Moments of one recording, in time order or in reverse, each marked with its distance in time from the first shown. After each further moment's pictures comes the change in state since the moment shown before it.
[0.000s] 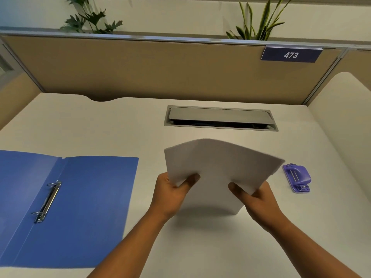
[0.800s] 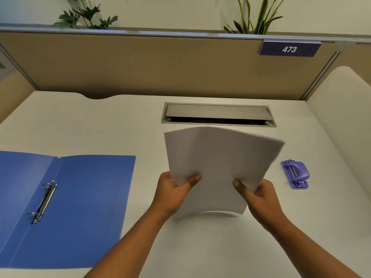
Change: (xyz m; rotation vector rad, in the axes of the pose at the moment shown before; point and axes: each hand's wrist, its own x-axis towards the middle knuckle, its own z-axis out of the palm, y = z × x) left_hand 0.007 -0.017 0.005 -0.012 -0.085 -0.038; right_hand -0.002 0.017 -0.006 0.033 0.099 0.038
